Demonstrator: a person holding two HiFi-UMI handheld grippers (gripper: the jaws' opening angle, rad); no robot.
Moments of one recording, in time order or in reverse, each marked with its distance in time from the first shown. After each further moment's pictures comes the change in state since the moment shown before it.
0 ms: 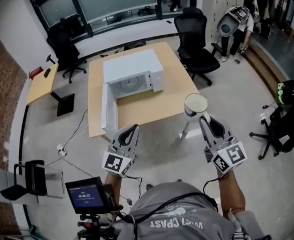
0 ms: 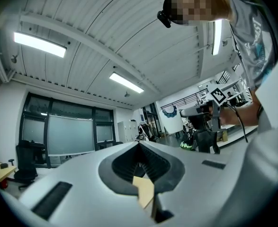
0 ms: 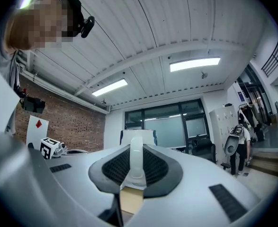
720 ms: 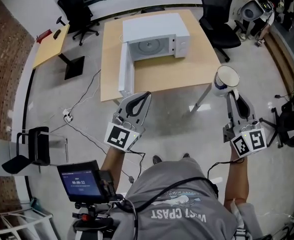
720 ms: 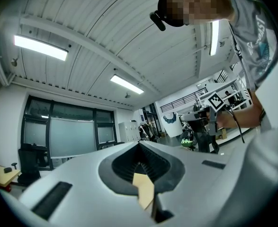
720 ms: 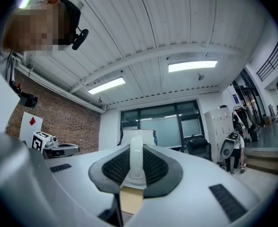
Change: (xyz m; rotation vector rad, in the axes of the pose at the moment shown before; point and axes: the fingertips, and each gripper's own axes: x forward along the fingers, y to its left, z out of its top) left arm -0.060 0.063 0.011 -0.012 -0.029 0.014; right arm 0.041 0.042 -0.023 0.003 0.010 -0.070
